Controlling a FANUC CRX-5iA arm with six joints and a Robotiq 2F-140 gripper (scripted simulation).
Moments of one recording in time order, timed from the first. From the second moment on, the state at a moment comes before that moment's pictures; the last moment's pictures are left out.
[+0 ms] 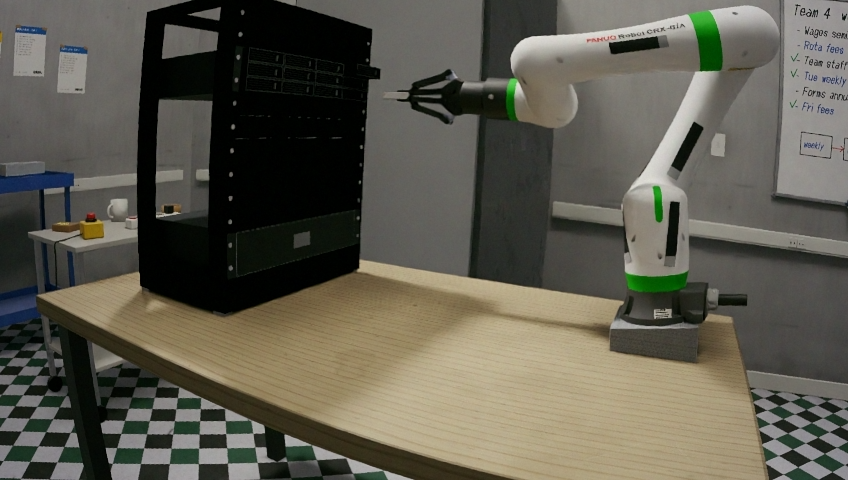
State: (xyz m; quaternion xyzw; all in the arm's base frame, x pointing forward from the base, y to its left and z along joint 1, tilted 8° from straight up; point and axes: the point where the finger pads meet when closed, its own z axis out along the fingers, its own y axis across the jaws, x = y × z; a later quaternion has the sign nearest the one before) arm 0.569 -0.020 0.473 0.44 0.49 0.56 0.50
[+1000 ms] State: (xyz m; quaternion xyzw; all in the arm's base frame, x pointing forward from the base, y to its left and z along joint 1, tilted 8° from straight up) arm 0.608 -0.016 0.478 0.44 0.49 0.57 0.50
